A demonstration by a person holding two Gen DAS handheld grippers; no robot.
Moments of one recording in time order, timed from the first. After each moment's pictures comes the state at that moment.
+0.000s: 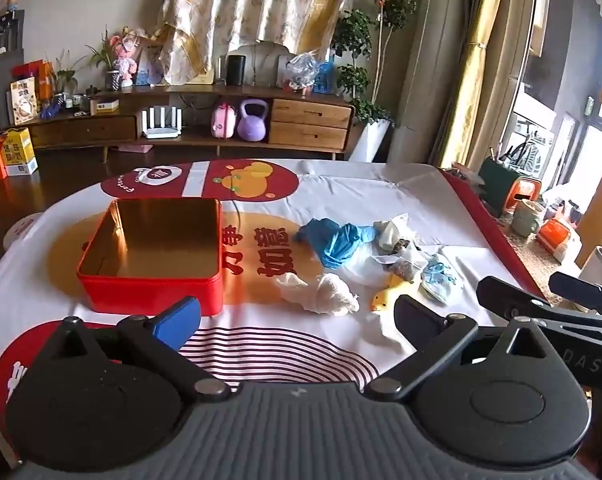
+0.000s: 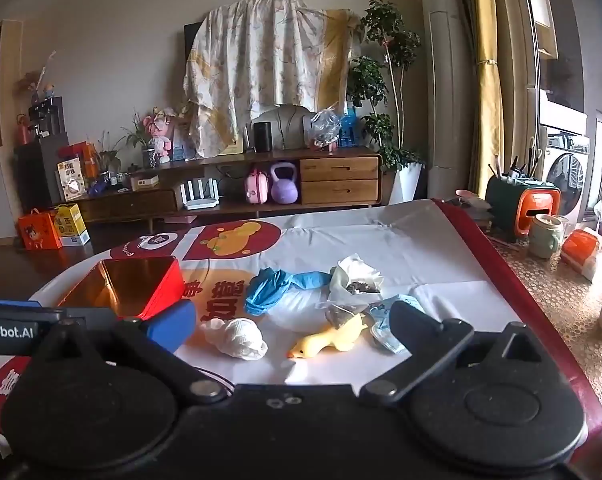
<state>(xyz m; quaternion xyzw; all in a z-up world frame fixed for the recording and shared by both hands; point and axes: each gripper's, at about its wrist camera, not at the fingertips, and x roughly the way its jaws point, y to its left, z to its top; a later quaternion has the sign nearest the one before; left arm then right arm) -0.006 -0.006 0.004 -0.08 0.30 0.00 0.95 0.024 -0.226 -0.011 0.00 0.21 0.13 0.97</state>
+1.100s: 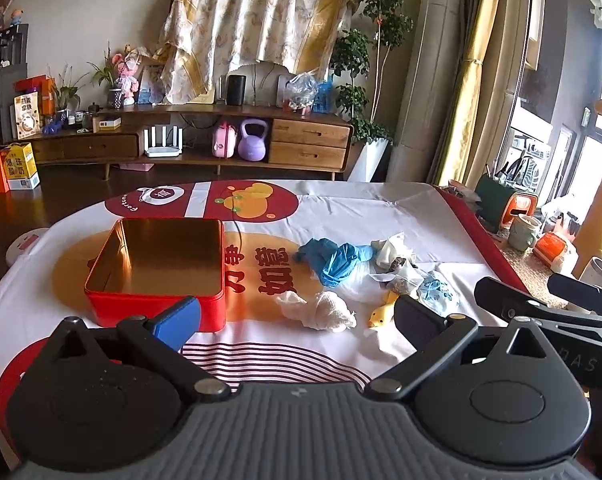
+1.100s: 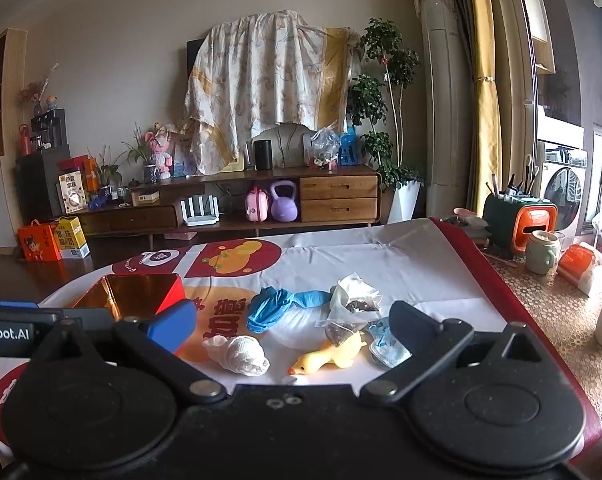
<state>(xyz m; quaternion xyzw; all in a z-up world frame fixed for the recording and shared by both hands) -0.016 -0.005 0.014 -0.07 0.27 0.01 0.96 0.020 -0.225 -0.003 0.01 0.19 0.13 0.97</state>
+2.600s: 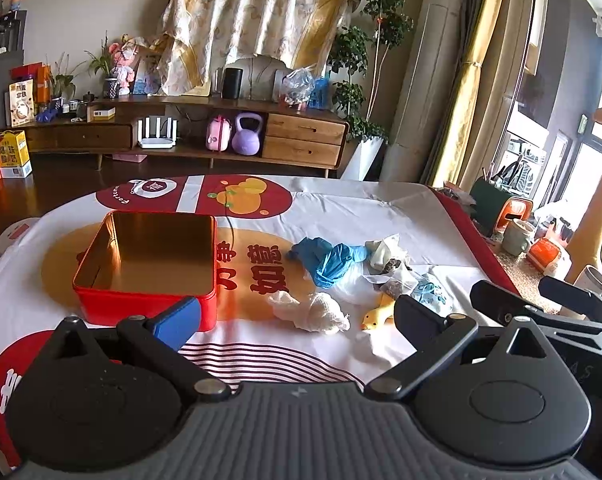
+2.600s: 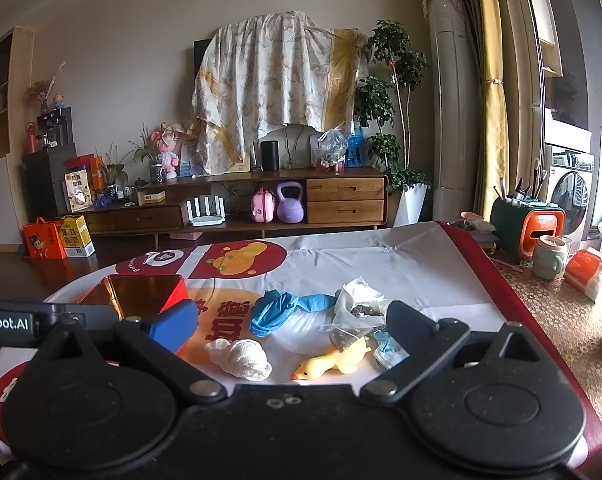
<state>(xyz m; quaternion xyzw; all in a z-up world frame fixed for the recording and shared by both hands) -0.002 -0.005 0.010 -0.09 0.28 0.00 0.96 0.020 -0.217 0.008 0.00 0.18 0.14 0.97</state>
